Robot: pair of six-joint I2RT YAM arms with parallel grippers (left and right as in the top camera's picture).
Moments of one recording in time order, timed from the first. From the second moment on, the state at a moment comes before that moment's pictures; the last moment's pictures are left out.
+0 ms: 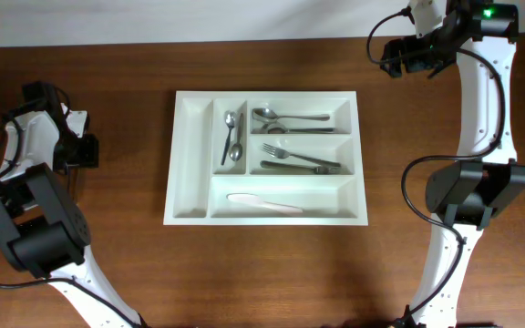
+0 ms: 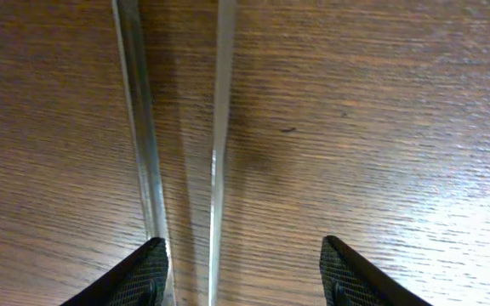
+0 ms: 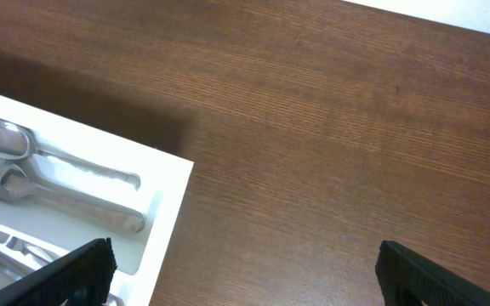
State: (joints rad) left arm 0.38 2.18 1.69 -0.93 -0.08 0.32; right arm -0.13 2.39 2.62 -1.35 -0.26 -0.34
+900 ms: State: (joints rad) left arm 0.38 2.24 1.69 -0.90 -0.08 0.31; right arm -0.13 2.39 2.62 -1.35 -0.26 -0.34
